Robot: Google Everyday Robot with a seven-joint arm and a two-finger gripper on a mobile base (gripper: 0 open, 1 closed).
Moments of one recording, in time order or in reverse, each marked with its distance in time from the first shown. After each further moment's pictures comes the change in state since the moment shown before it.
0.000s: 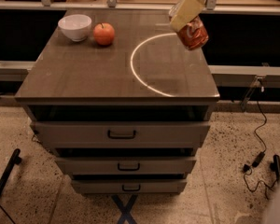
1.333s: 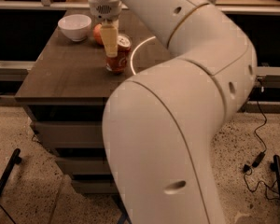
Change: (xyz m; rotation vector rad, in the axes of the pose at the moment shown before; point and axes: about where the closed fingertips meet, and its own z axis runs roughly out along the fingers) arm -0.099 0.059 0.184 -0.205 0.514 -0.362
